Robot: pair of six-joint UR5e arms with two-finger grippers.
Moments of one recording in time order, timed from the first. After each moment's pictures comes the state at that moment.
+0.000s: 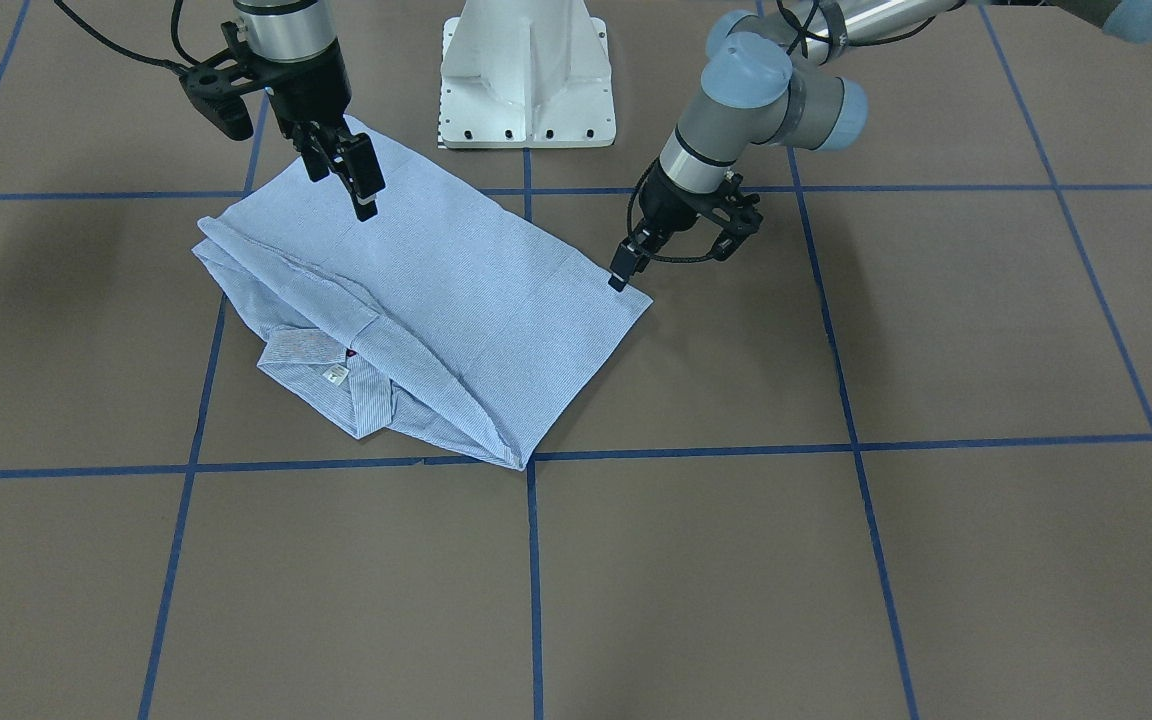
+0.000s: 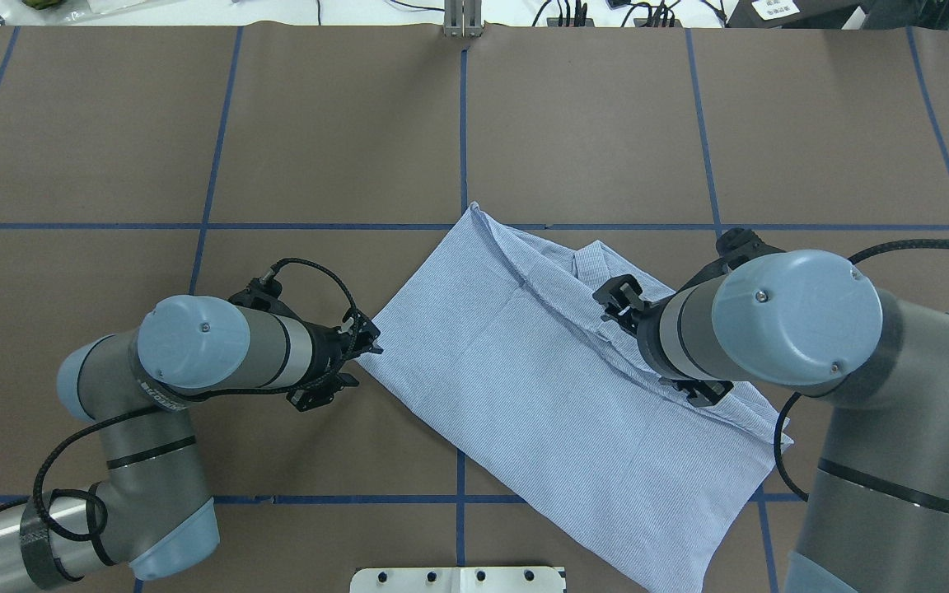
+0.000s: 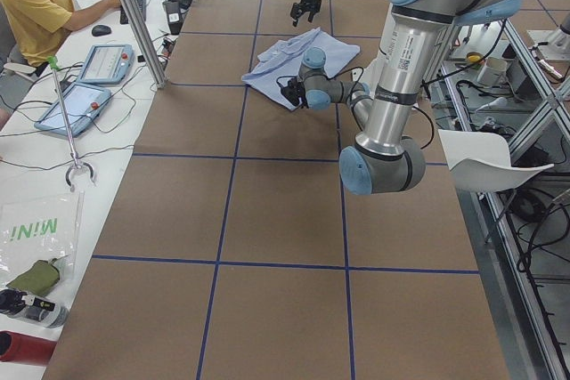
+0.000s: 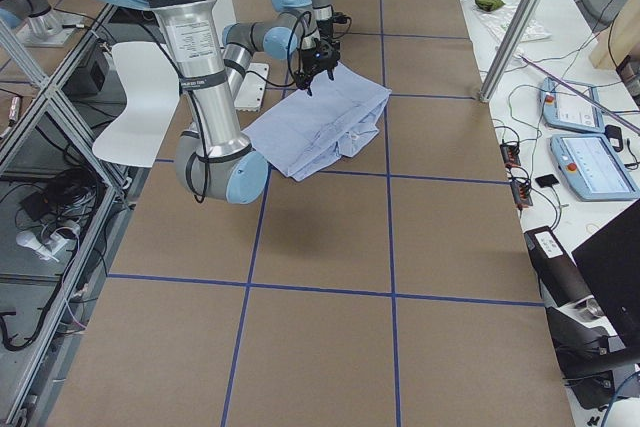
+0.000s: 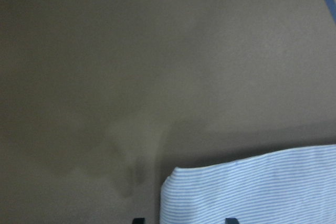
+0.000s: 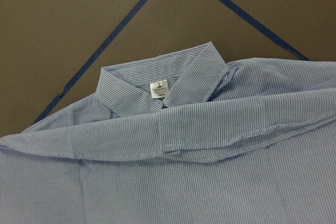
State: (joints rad) left arm -0.41 -1.96 -1.74 -2.12 -1.76 -2.22; right arm 0.46 -1.21 2.23 -1.78 1.68 2.09
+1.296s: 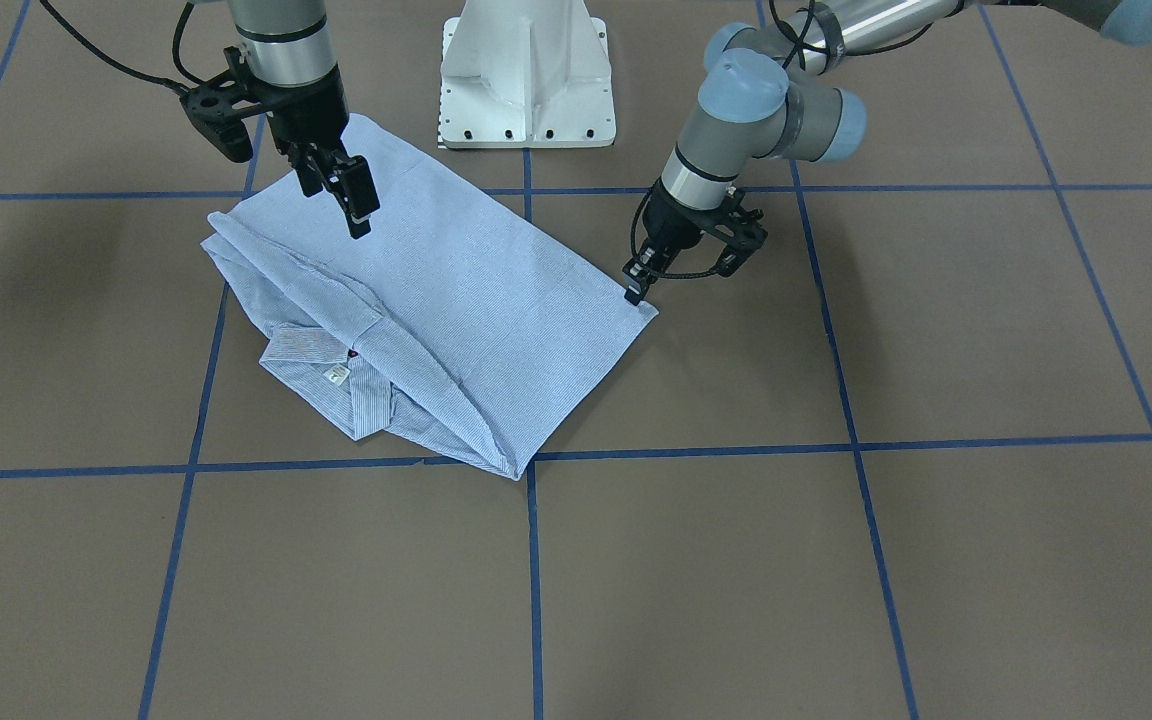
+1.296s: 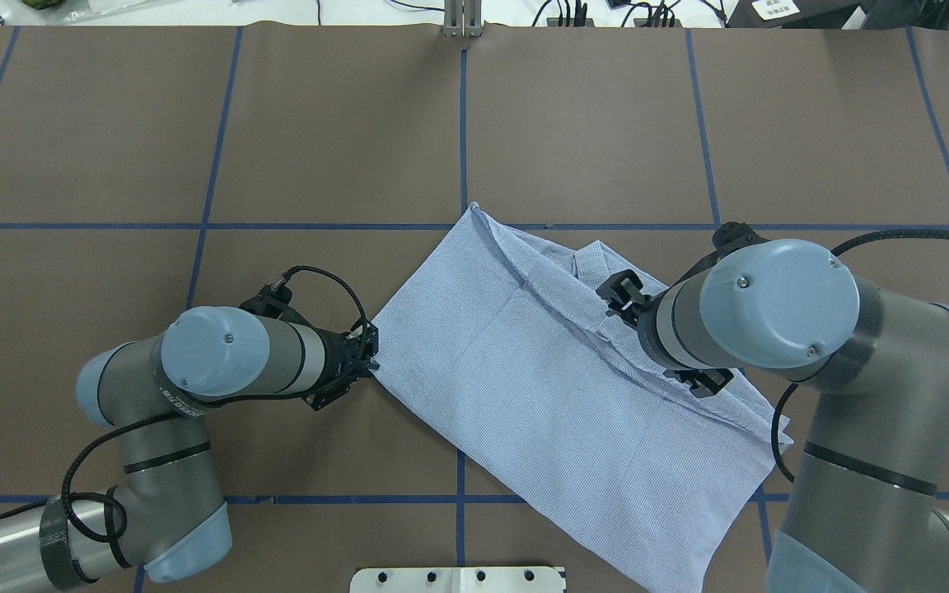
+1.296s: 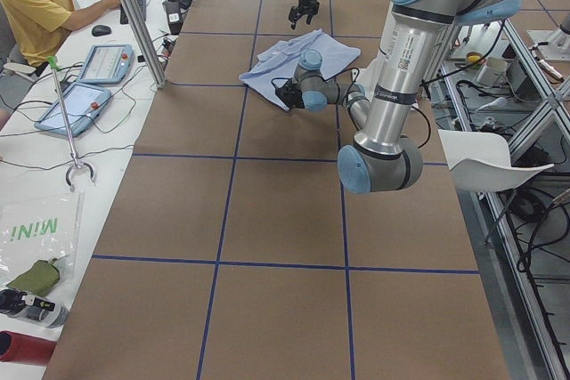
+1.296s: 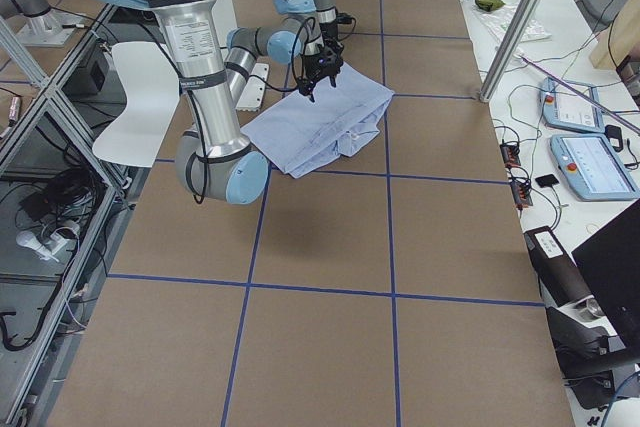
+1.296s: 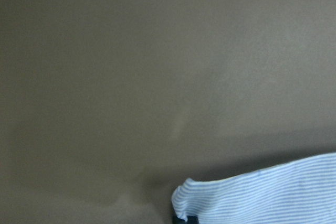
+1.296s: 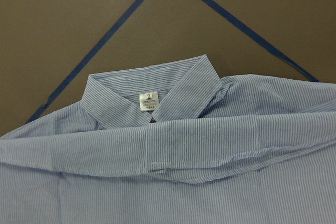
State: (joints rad) left arm -0.45 -1.98 -1.71 -2.11 -1.71 -2.12; right arm 0.47 -1.21 2.18 -1.78 1.68 2.08
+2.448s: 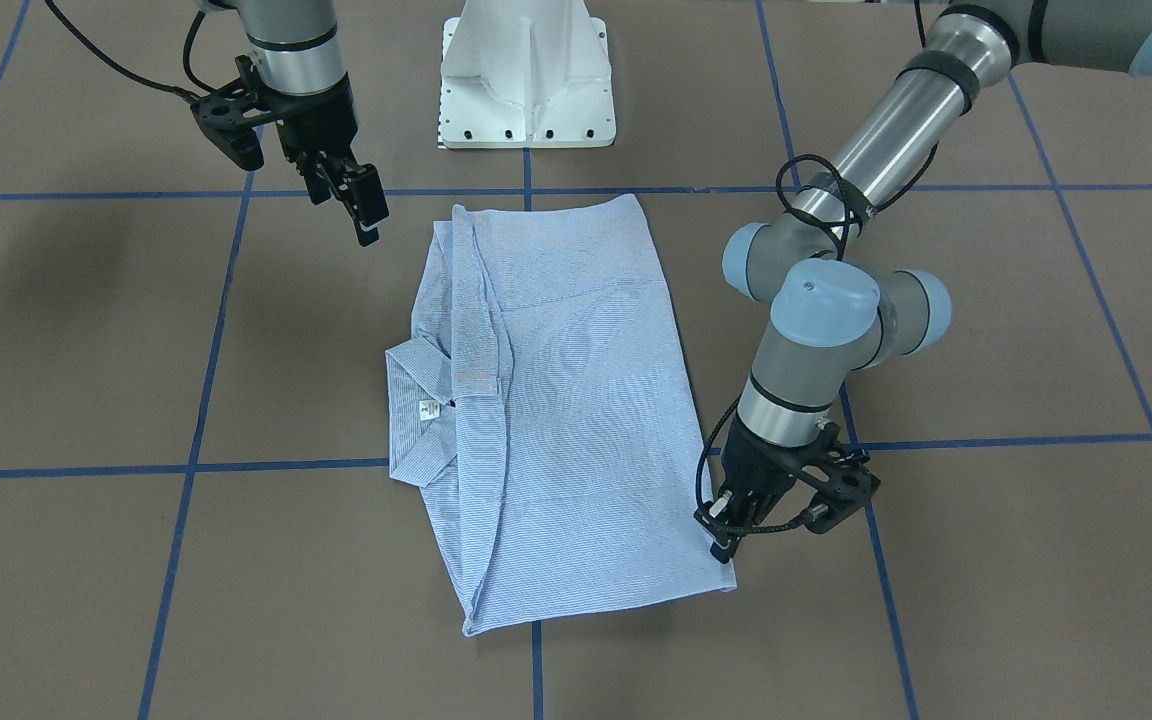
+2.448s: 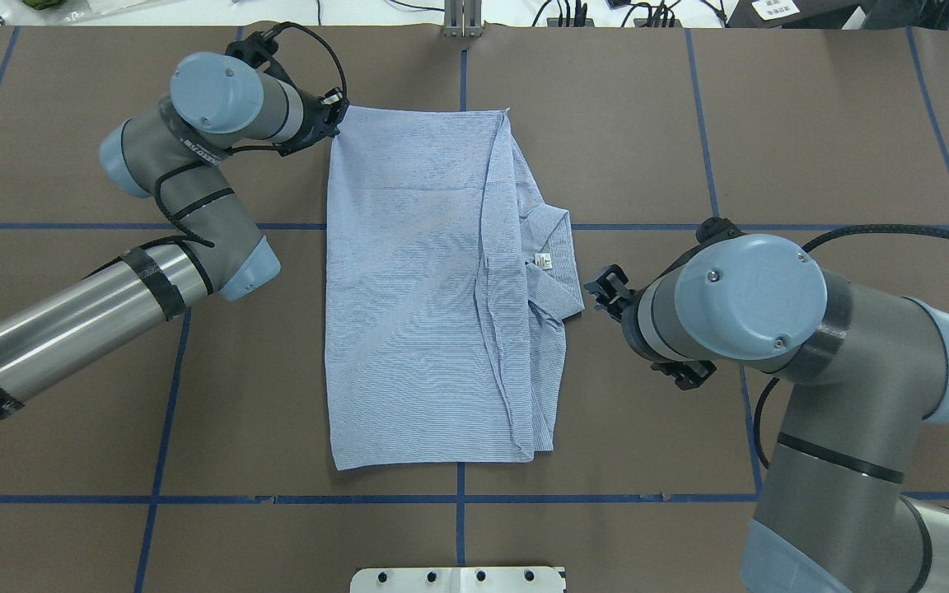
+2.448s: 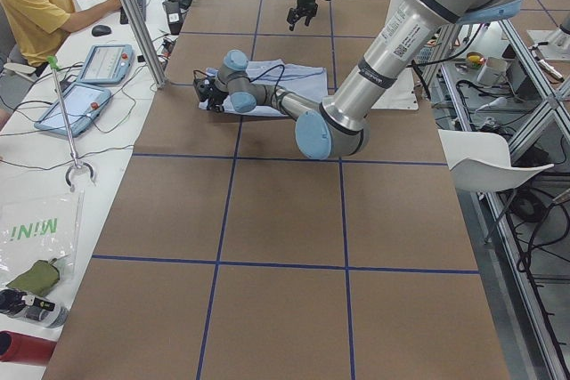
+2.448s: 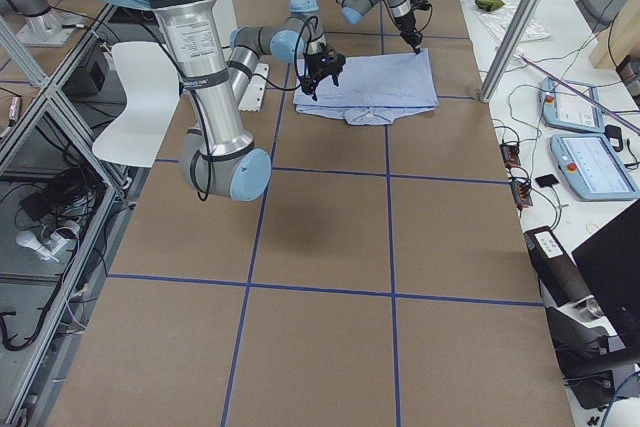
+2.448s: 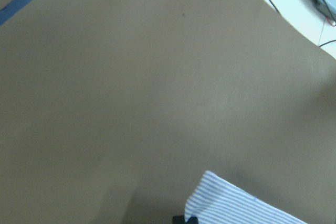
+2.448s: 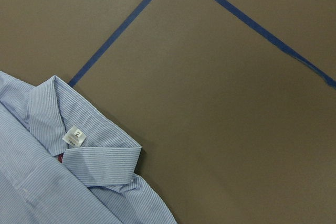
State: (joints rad) left arm -0.80 -2.36 -1.05 -2.36 -1.72 -1.66; right arm 0.47 -1.16 2.14 -1.78 1.67 2.08
